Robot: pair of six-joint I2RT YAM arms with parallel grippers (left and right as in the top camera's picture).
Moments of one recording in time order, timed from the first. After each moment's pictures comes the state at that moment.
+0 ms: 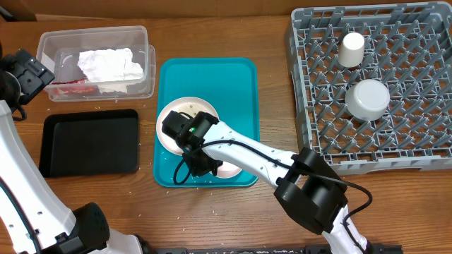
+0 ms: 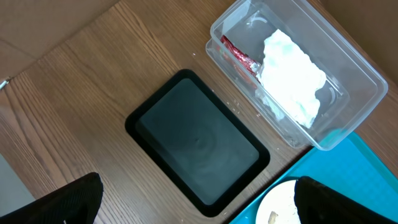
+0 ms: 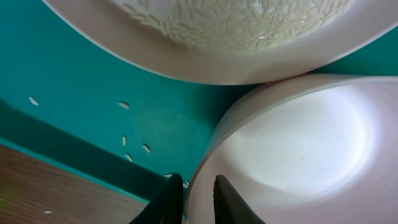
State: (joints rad) left arm 0.42 1.71 2.33 -1.66 -0.19 -0.44; right arm 0.96 2.18 1.77 -1.14 -0.05 0.46
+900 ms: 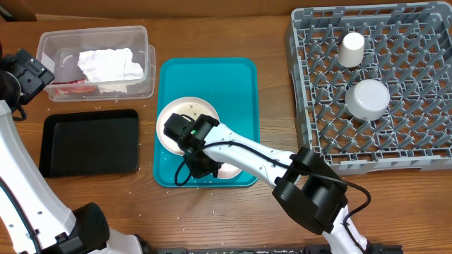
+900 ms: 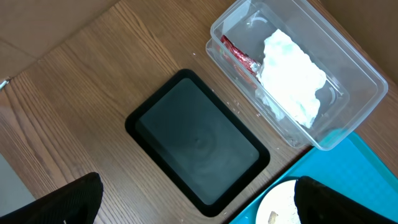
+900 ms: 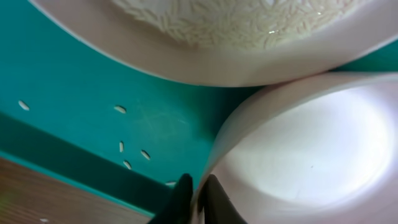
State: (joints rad) left arm 0.42 1.71 2.33 -1.66 -0.19 -0.44; right arm 0.96 2.18 1.72 -1.09 -0.06 0.49
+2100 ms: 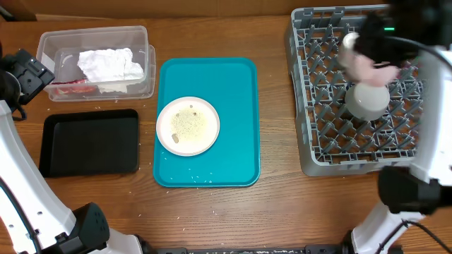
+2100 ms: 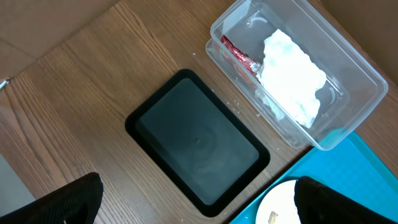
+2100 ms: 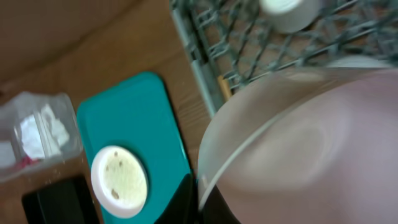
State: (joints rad) left arm 0.42 1.71 2.33 -1.66 -0.19 -0.44; right arm -0.06 1.94 2.48 -1.64 -0.24 0.41
